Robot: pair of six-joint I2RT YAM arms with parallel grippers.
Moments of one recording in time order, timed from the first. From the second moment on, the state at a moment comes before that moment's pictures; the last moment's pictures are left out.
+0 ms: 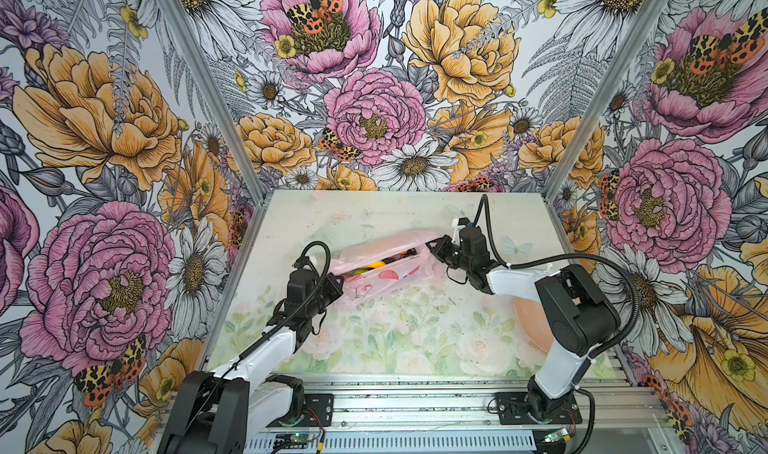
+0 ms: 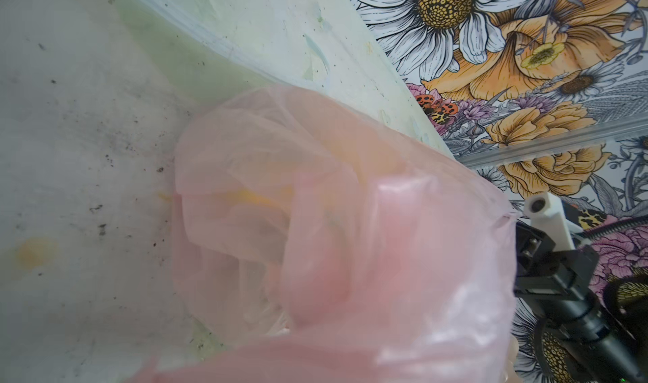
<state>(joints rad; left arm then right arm) -0.20 1.07 0.33 0.26 0.22 -0.82 0.39 1.77 0.90 0.45 -0.29 1.01</state>
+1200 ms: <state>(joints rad) -0.43 1.19 0.45 0.28 0.14 -0.69 0.69 1.65 1.05 -0.17 0.24 0.80</state>
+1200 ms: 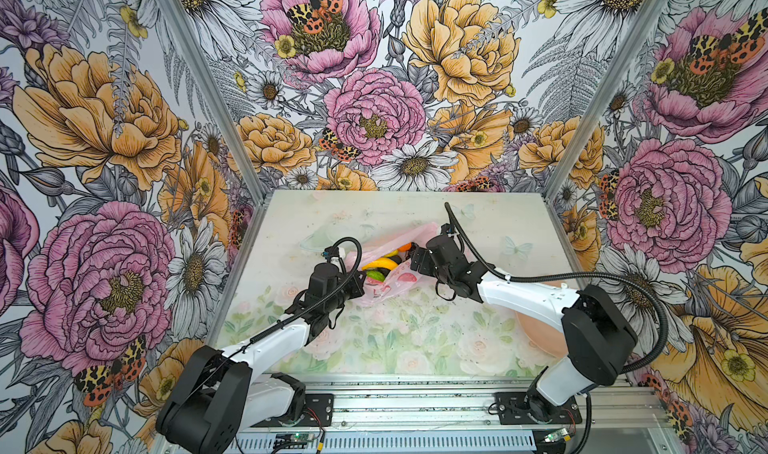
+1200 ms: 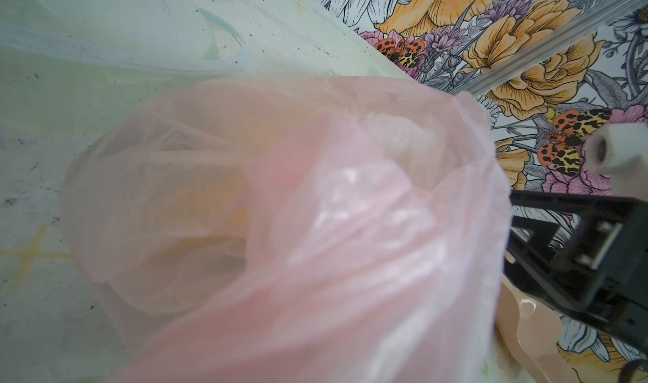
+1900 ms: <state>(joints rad) -0.25 1.25 0.36 0.40 0.29 -0.84 0.57 1.59 0.48 0.67 -0.08 0.86</state>
